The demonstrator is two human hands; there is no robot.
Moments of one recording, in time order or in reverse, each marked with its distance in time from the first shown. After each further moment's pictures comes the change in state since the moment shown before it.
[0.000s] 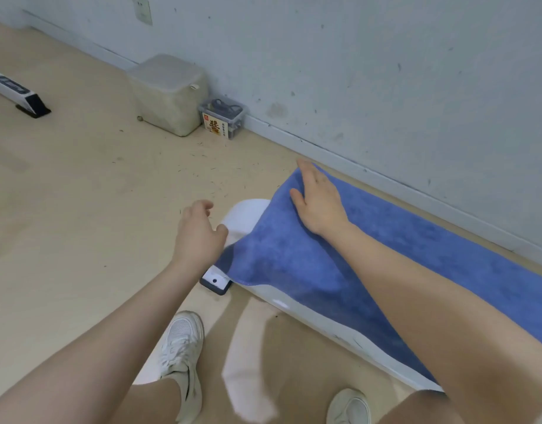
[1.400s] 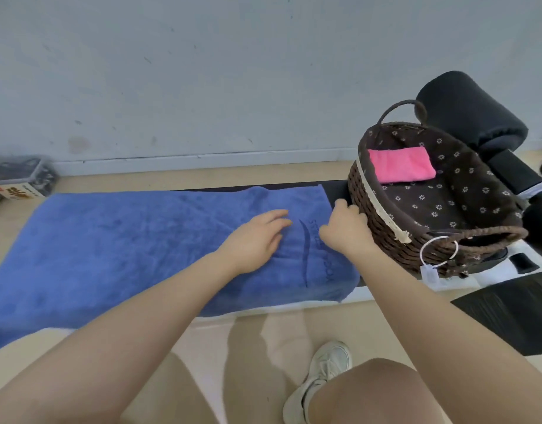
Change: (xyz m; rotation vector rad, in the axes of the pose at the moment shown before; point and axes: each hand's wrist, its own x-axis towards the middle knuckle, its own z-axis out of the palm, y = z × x) left_hand -0.203 0.238 0.269 0.485 -0.737 1.203; right_hand -0.312 0.266 -0.160 0.116 0.066 0.991
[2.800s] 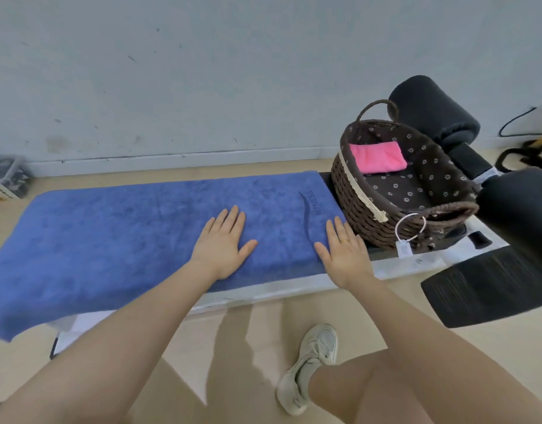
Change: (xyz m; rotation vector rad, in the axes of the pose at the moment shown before) left_hand -0.046 -0.031 0.017 0.253 -0.102 -0.290; right_hand -0.050 0.059 0.050 -0.202 0.031 -0.137
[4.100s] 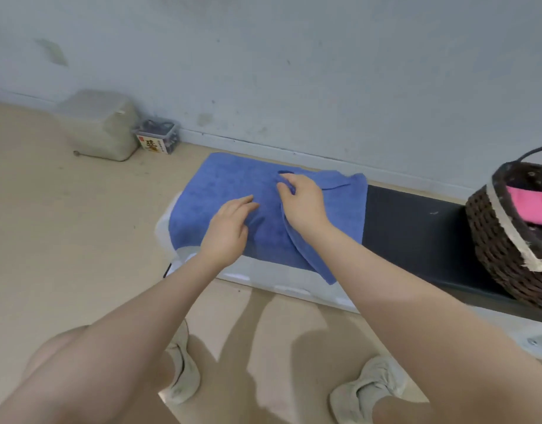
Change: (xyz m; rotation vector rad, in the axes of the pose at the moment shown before) left_hand -0.154 -0.139 -0.014 -0.479 0.512 -0.268; right_hand -0.035 -0.301 -0.020 0.701 0.106 -0.574
